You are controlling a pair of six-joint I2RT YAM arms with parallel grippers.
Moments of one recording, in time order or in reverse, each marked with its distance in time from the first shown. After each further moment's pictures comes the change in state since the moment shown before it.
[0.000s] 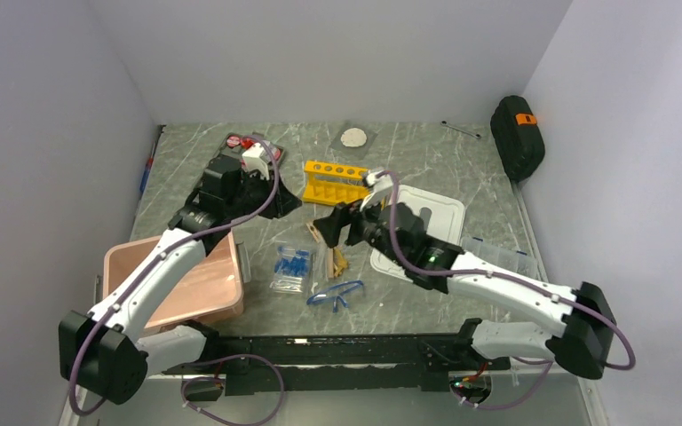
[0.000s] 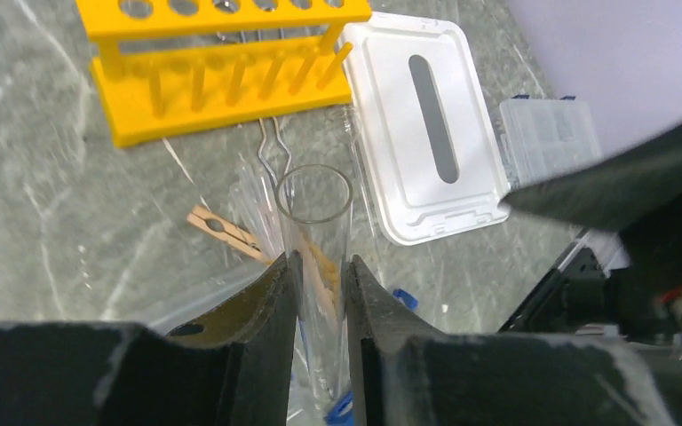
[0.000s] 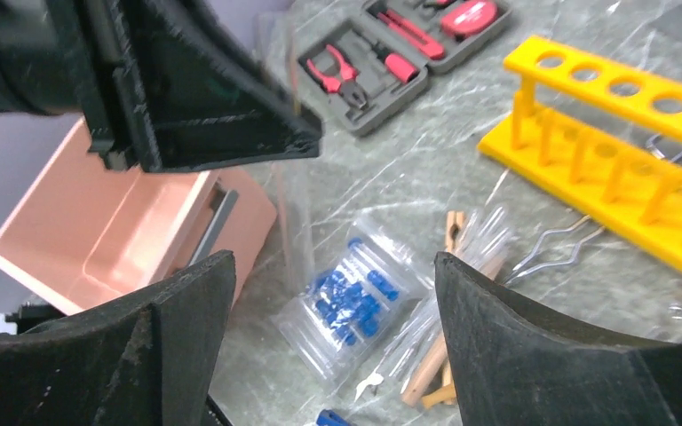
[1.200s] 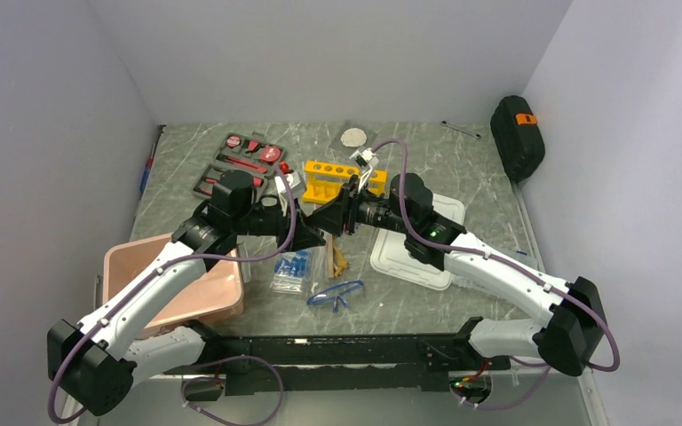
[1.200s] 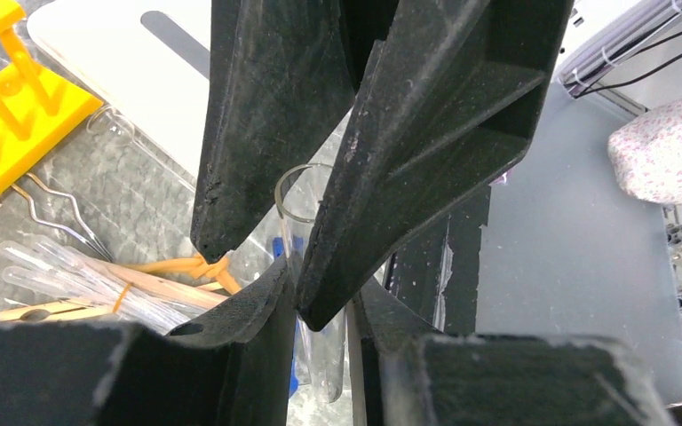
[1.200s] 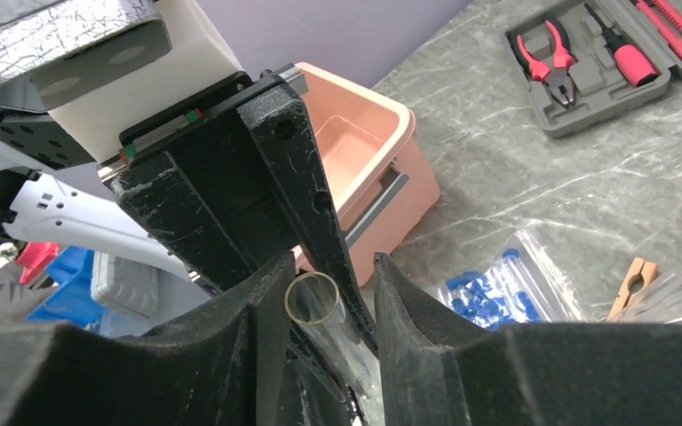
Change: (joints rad) left arm -0.155 -0.097 -0.022 -0.016 0.433 0.328; right arm -0.193 0.052 0.138 0.018 -0.658 0.113
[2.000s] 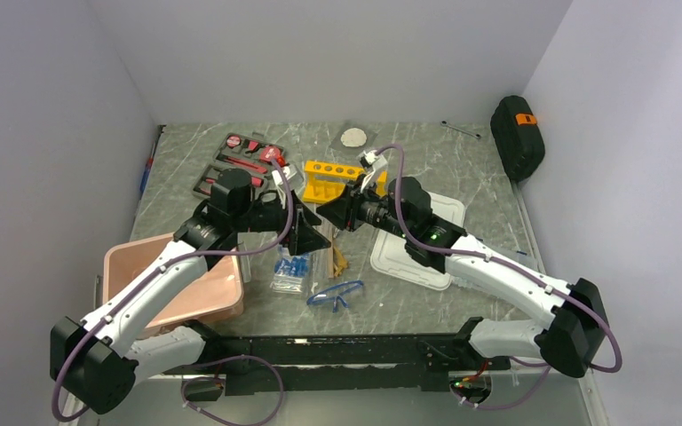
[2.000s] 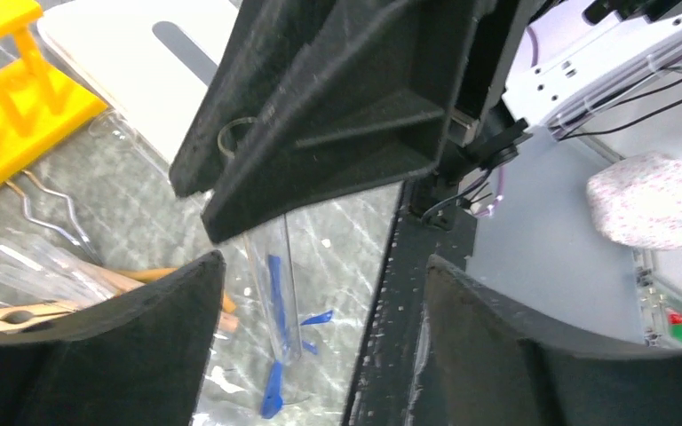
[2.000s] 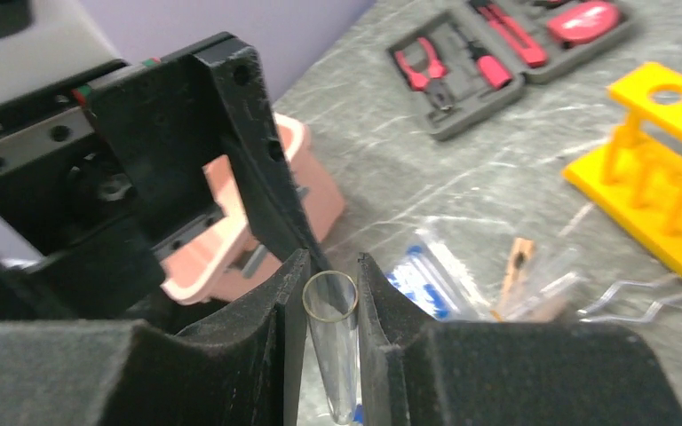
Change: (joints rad) left arm 0.018 0.016 -0.019 0.095 -0.007 -0.138; right arm 0.016 -0.011 -0.019 -0.039 0.201 -0.082
